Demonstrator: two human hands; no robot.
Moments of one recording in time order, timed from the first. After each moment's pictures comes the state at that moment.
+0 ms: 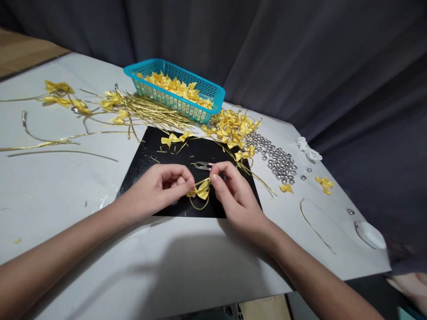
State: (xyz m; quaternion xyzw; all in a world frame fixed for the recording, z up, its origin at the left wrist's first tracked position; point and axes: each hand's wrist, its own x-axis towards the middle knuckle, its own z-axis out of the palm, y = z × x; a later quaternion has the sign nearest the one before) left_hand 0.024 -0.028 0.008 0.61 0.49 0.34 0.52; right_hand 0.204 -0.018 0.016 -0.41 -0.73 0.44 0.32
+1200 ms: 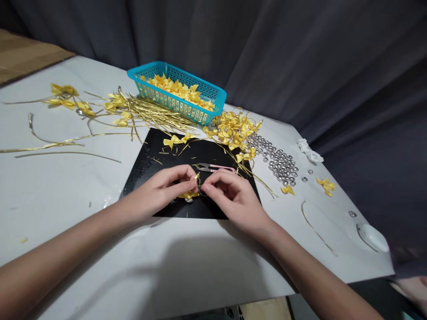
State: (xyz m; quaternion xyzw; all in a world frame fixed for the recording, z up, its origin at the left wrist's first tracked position) left_hand 0.024 -0.027 0.009 0.58 0.43 0.36 0.59; right_hand 0.202 -0.013 0.018 -0.42 -0.75 0.44 0.28
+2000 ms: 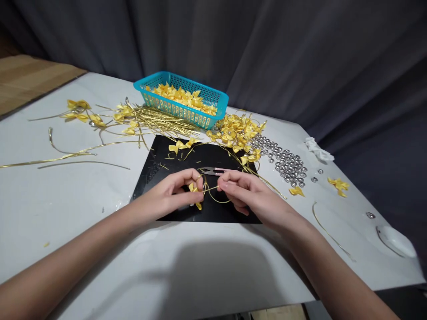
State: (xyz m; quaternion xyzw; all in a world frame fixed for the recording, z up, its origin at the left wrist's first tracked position) left_hand 0.019 -0.027 0.005 0.57 0.40 0.35 0.63; right_hand 0.216 0.000 0.038 -0.44 -0.63 0.61 0.19
